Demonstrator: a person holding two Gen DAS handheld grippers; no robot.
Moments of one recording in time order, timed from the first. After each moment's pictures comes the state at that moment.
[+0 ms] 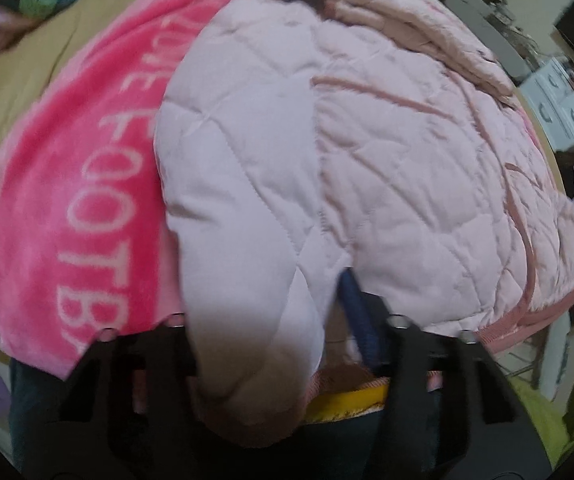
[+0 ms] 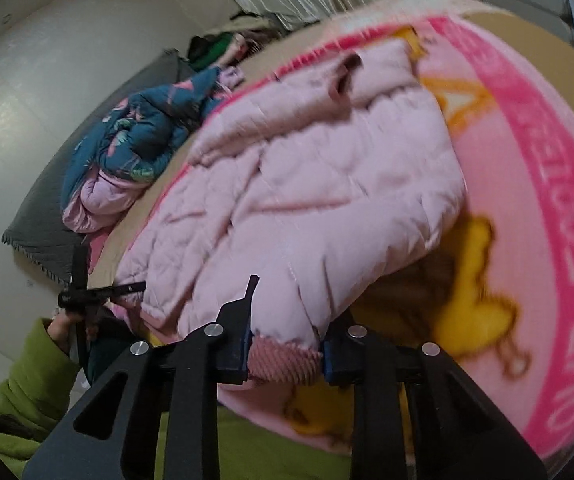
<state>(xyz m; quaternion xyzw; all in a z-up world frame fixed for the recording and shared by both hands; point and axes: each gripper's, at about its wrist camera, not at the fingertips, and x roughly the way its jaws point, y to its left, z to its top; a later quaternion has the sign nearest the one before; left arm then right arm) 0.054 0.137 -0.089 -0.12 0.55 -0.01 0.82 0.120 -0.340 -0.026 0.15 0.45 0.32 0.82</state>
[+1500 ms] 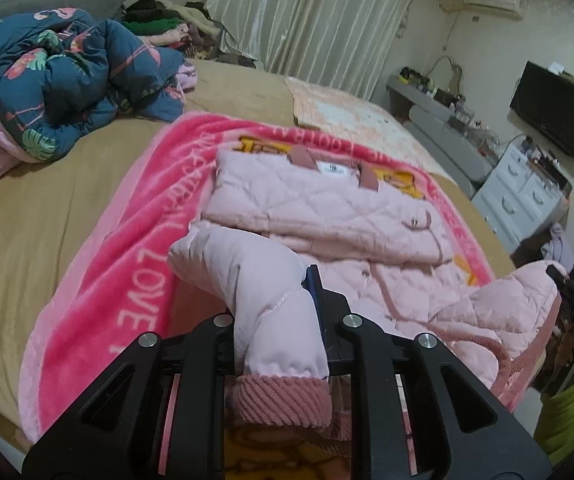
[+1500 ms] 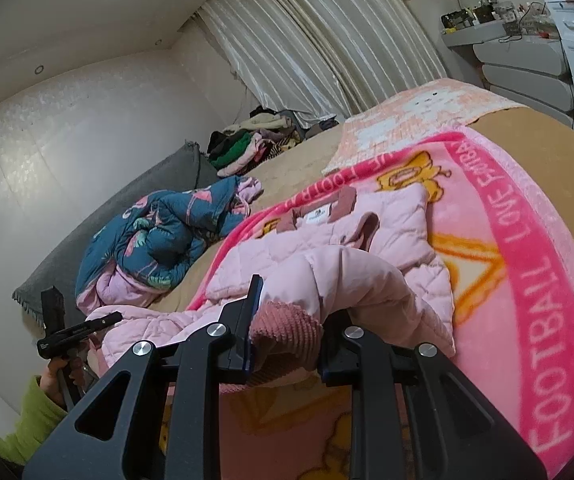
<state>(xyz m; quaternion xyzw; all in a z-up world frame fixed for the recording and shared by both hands) 0.115 0.130 0.070 -0.14 0.34 -0.01 0.93 0.207 -0.367 0.058 0.21 0.28 0.31 0.88</state>
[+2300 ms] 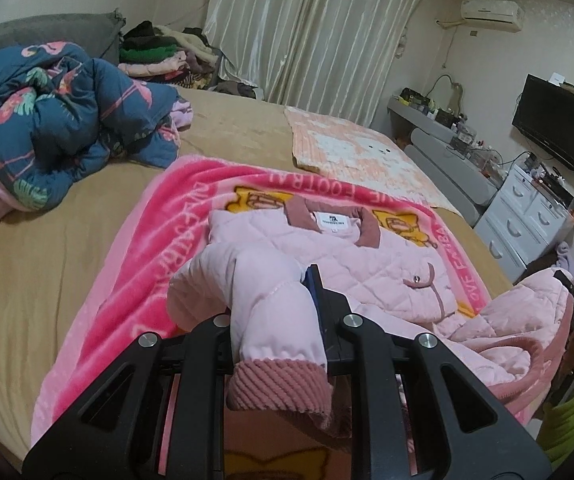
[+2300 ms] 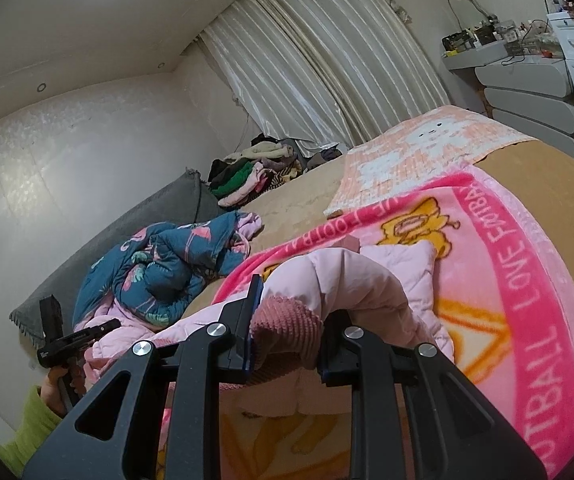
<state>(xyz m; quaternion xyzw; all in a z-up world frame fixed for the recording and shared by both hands) 0.178 0.129 0.117 -0.13 0.31 0.01 0.94 0.271 -0.367 0.095 0.23 0.24 0.31 0.89</state>
